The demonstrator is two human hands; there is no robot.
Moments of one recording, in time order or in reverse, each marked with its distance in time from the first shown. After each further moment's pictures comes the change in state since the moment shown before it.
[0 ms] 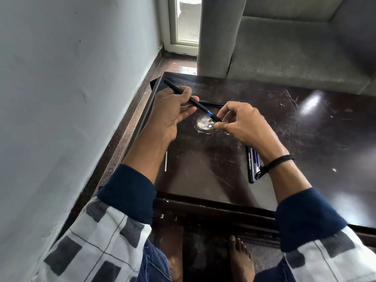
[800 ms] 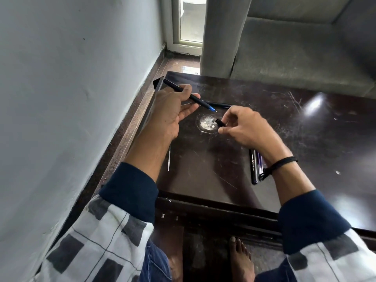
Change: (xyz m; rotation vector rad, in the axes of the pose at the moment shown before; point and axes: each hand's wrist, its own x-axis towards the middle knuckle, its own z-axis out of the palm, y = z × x) left_hand 0.003 0.002 -0.005 -0.073 0.009 -0.017; right_hand 0.003 0.005 0.005 -0.121 -0.054 0.035
